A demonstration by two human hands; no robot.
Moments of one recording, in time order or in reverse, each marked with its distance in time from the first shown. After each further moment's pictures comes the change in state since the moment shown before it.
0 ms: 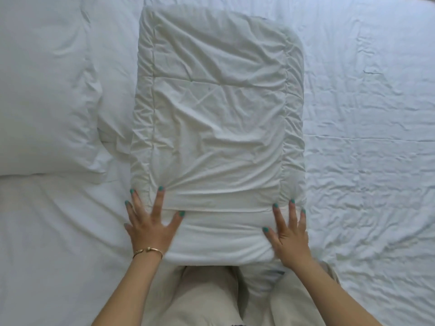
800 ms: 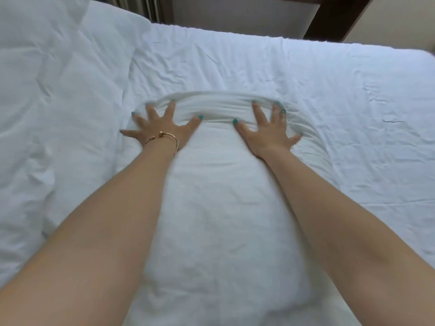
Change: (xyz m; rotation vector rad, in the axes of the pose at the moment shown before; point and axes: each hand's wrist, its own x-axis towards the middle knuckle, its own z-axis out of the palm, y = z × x) left_hand 0.412 0.209 -0.093 0.090 0.037 0.000; right_hand 0.390 -0.197 -0.216 0.135 0.405 0.064
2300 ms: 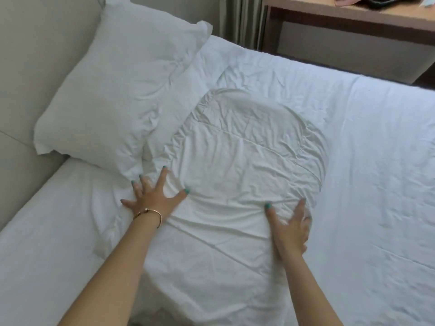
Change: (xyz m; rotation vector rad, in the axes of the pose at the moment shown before) left_hand -0.351 -0.063 0.010 -0.089 -0.035 -0.532; right_hand -0.217 0.187 -0.047 0.514 -0.339 0.079
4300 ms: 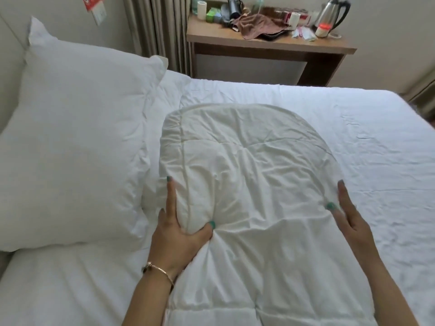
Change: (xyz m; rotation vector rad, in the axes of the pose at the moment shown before) left_hand 0.057 -0.113 -0.077 -0.804 -0.094 0.823; right_hand -0.164 -0.064 0.053 0.231 0.457 -0.413
